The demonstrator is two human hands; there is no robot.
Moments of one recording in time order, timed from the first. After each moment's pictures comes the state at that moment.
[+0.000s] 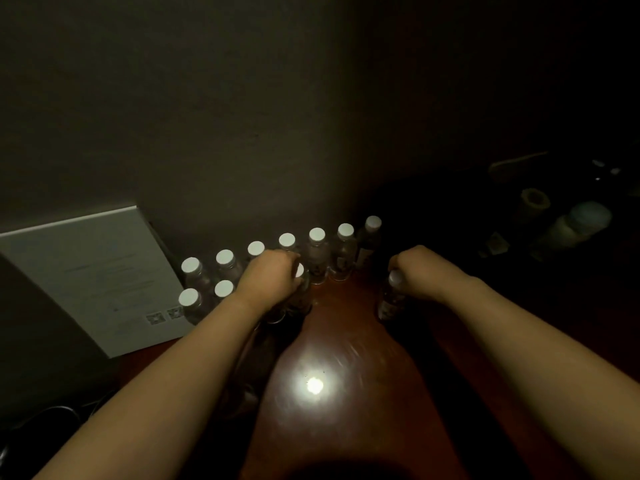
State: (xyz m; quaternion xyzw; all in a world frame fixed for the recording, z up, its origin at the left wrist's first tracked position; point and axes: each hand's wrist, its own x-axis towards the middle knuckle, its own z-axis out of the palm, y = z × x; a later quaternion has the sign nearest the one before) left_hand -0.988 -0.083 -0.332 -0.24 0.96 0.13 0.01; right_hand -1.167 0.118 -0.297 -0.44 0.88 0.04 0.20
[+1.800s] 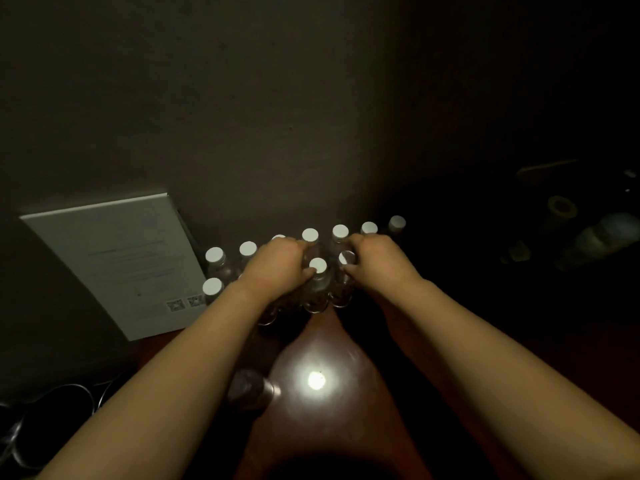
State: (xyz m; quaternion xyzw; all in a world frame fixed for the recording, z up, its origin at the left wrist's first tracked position) left_hand -0.968 -0.101 -0.315 -0.23 0.97 0.13 -0.01; right_hand -1.108 0.037 -0.312 -0.48 0.86 -0.11 0.09
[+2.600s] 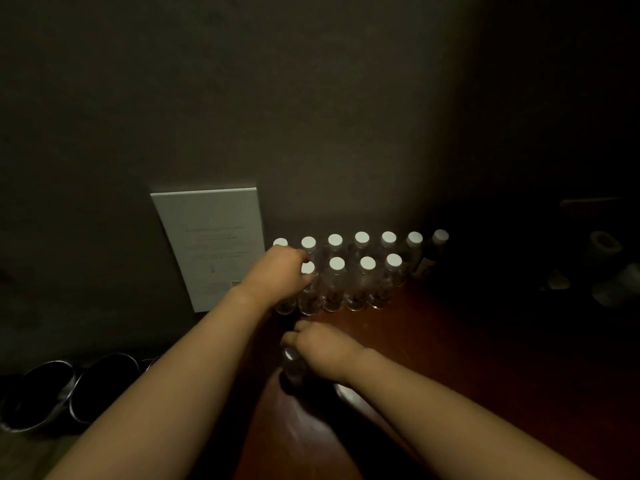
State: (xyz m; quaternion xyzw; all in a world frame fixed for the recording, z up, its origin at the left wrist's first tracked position) left_hand -0.861 -0.108 -0.280 -0.32 0.94 0.13 -0.01; right_hand -0.913 0.031 -0.327 -0.72 0.66 -0.01 0.22
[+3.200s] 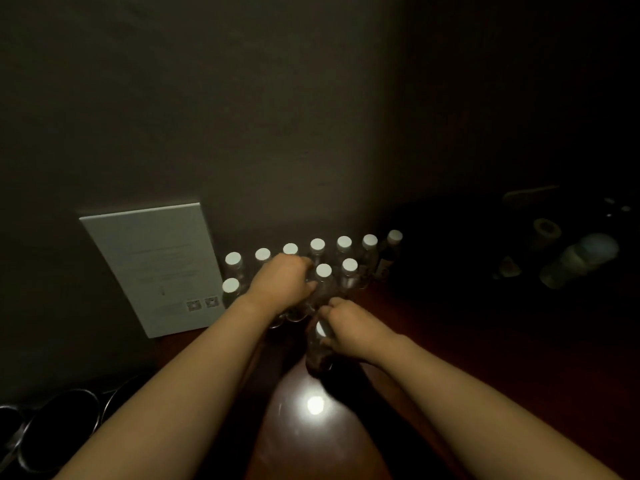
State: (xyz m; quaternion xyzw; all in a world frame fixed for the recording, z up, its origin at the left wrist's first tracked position) left_hand -0.939 -0.073 -0.287 -0.26 0.96 0.12 -0.01; right_hand -1.021 0.076 -0.325 -0.61 0.77 -0.06 0.17
